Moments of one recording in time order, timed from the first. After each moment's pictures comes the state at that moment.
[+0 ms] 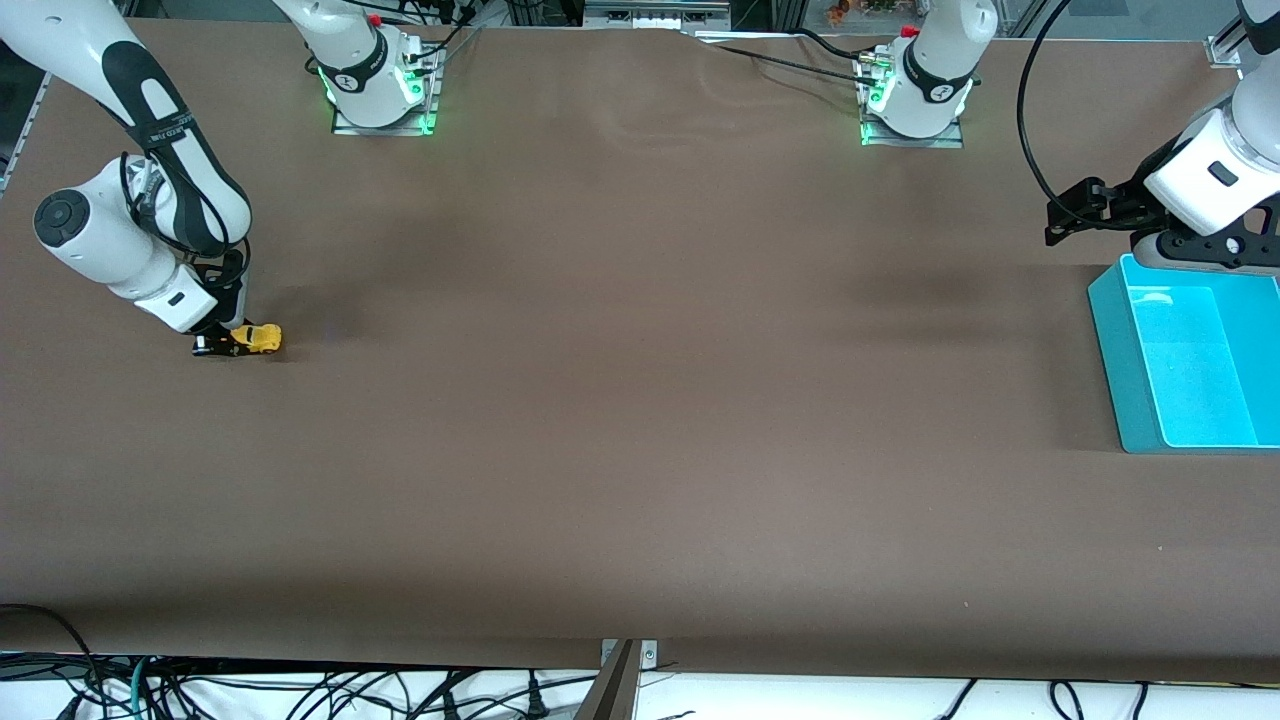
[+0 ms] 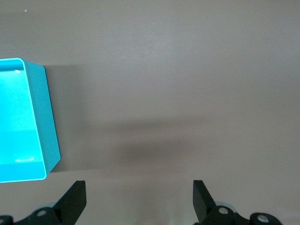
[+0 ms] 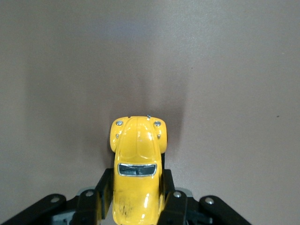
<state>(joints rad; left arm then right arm) -0.03 -0.04 -0.01 -1.70 -0.01 1.57 0.01 -0.34 0.35 0.04 -2.35 0.04 2.77 -2.02</state>
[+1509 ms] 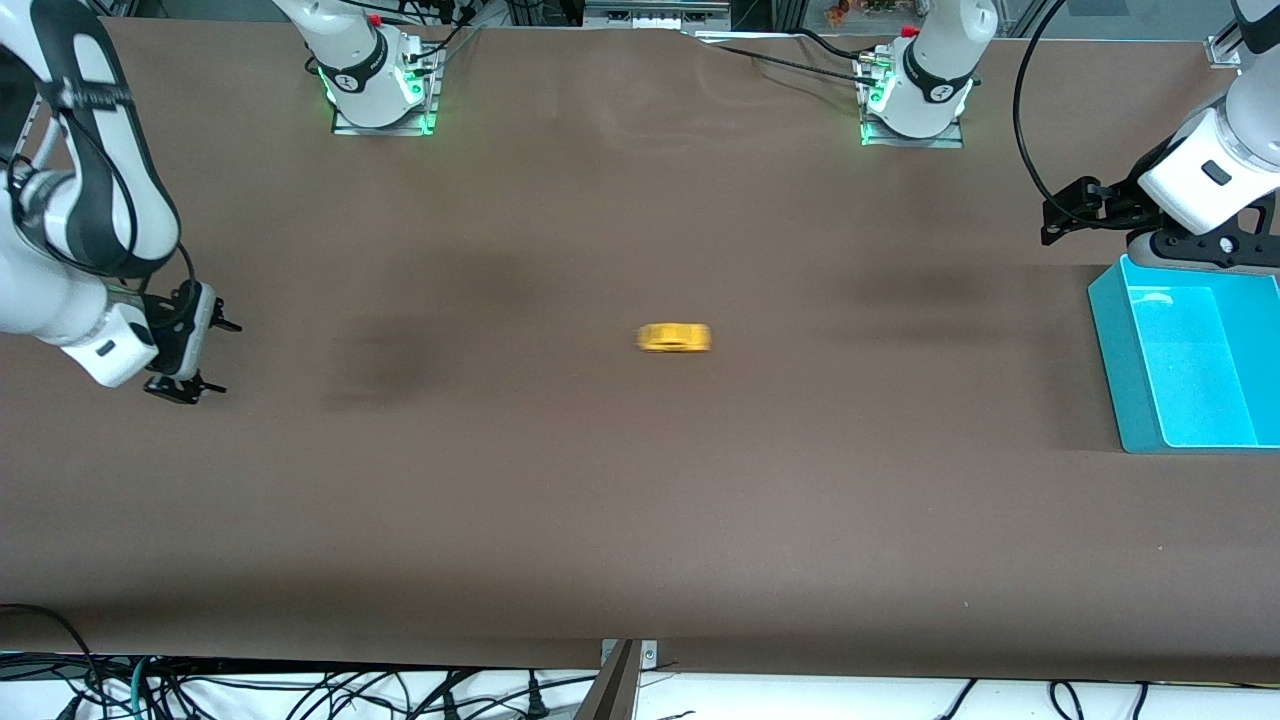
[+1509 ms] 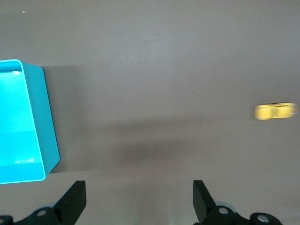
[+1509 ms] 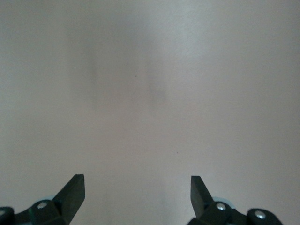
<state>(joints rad) -0.03 -0.04 -0.02 -1.70 -0.01 1.57 0.01 -0.35 0.27 0.20 -1.92 0.08 2.13 -1.63</state>
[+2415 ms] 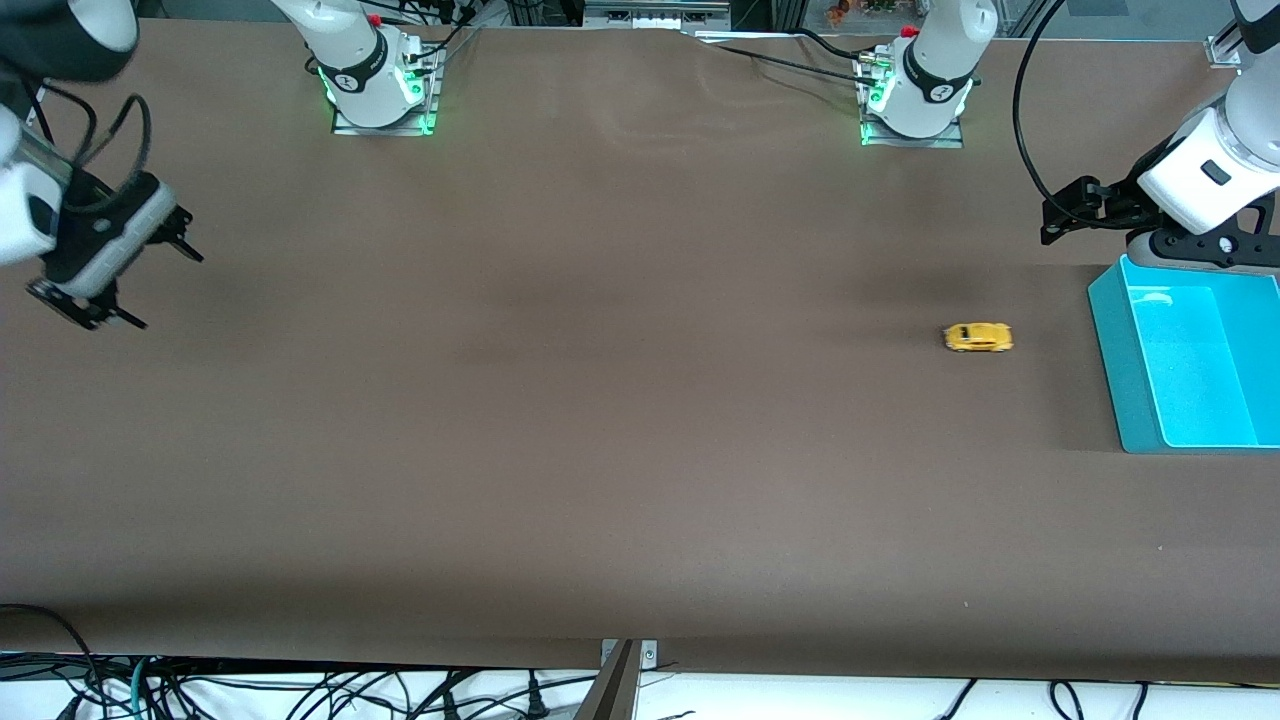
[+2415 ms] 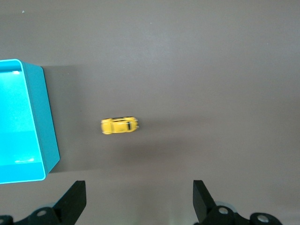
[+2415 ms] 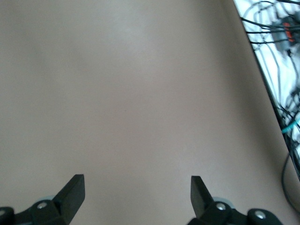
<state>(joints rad) -0.03 -0.04 -0.02 -1.70 -0.01 1.57 0.02 -0.19 -0.06 0.19 -1.81 0.03 1.89 -1.10</state>
